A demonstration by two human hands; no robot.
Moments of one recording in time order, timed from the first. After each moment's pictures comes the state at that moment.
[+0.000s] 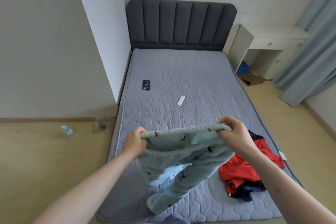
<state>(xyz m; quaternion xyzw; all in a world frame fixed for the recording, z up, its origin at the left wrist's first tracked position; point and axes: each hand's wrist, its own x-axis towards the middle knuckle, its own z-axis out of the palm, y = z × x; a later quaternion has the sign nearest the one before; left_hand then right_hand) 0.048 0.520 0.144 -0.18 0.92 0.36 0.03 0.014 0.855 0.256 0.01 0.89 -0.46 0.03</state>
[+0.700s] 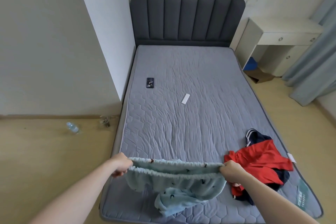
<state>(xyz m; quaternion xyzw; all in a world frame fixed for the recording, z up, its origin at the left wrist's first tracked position) 0.070 0.461 0.102 -0.31 0.82 0.27 0.39 0.012 0.888 0.112 0.10 0.91 -0.14 0.37</state>
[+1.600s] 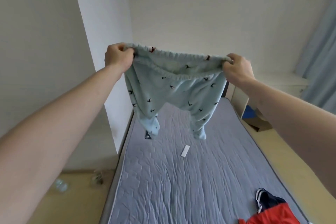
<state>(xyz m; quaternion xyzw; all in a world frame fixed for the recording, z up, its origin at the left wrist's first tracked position) -0.202 0.455 0.543 -0.16 0.79 0.47 -0.35 -0.250 0.812 0.532 -0.07 0.90 -0.36 -0.23</state>
